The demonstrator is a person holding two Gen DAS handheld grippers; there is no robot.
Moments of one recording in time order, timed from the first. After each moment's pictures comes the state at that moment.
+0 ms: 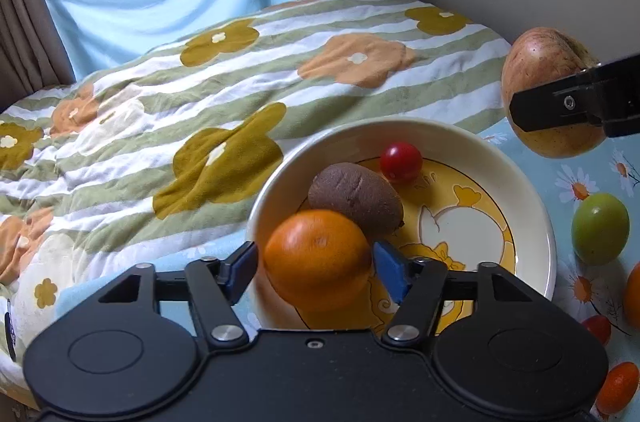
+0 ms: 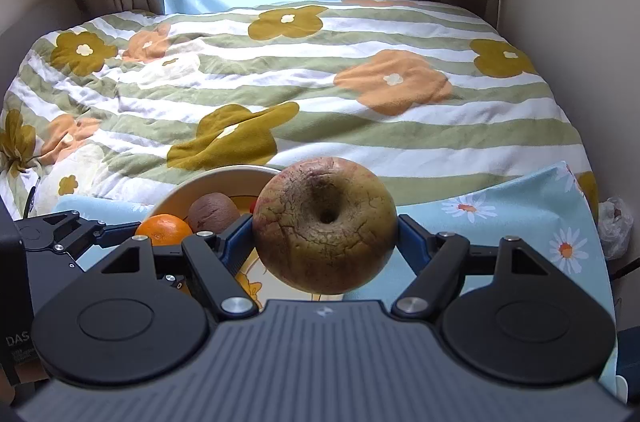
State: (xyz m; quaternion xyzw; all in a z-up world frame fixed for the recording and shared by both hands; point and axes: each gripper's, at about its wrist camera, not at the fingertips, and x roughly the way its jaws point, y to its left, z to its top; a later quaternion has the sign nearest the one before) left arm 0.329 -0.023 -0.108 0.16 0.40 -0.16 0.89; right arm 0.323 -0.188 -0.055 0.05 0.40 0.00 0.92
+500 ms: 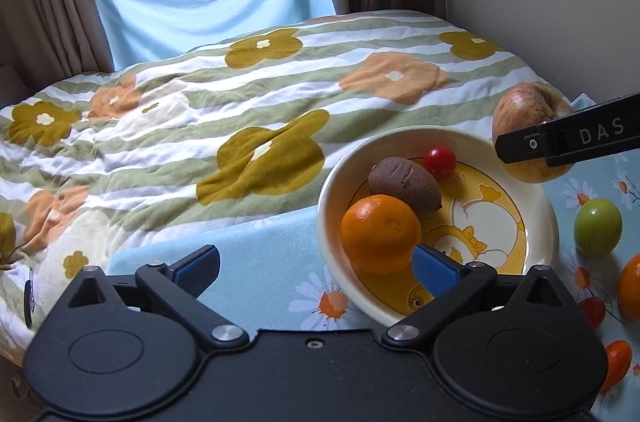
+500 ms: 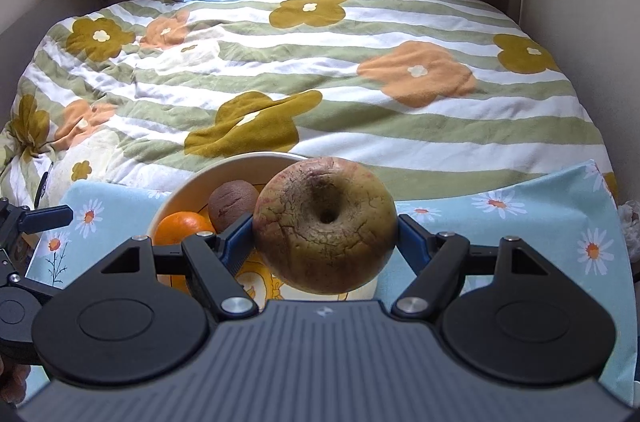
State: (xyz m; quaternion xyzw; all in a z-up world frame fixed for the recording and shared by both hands) left arm 0.298 0.025 -0.083 0.13 0.39 -0.11 0.91; right arm 0.330 -0.171 -0.068 0.04 0.41 0.03 0.91
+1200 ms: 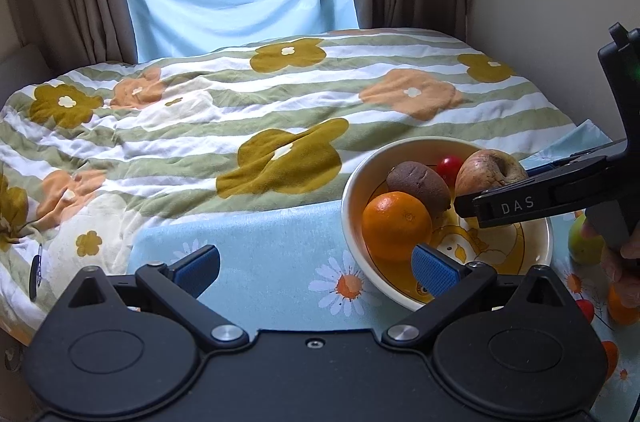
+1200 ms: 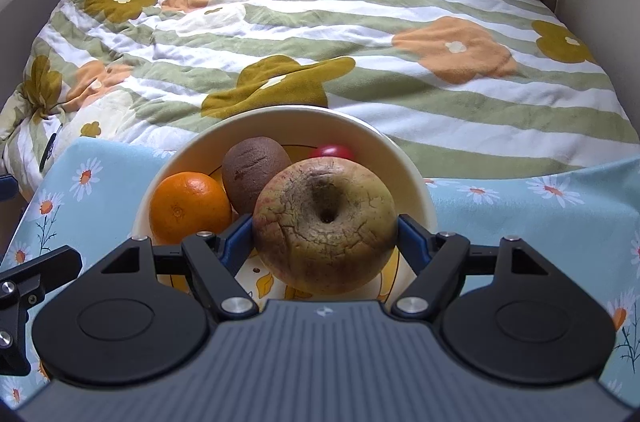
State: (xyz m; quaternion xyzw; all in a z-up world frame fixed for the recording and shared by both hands) left arm 0.275 0.046 -0.069 0.09 0.37 -0.09 0.92; right arm 0.349 -0.148 -0.116 0.03 0.44 0.07 0.90
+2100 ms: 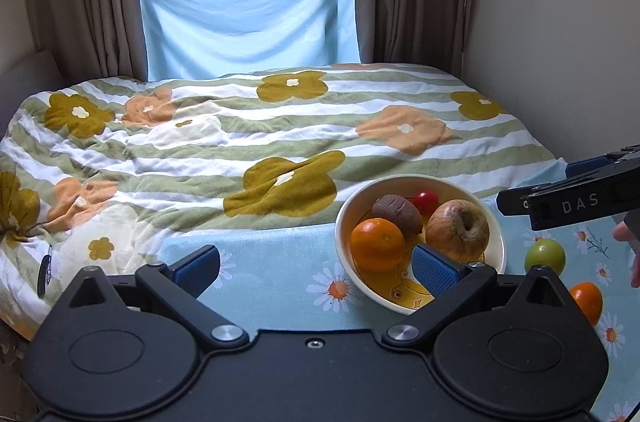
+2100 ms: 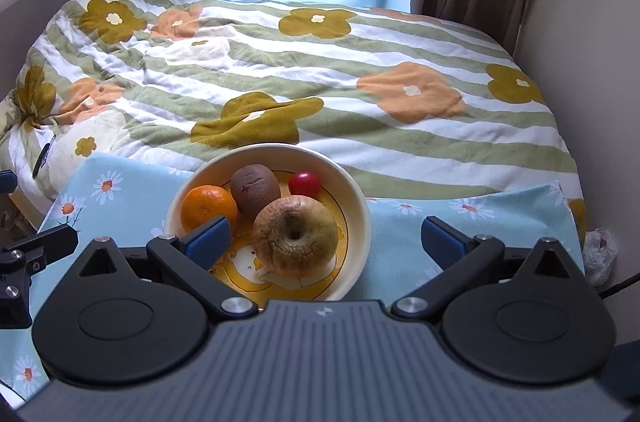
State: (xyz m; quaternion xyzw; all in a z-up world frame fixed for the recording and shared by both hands) left arm 0.226 0.057 -0.017 0.06 0.34 -0.09 0.93; right arm 0.275 -0.155 -0.029 -0.01 0.39 0.03 0.92
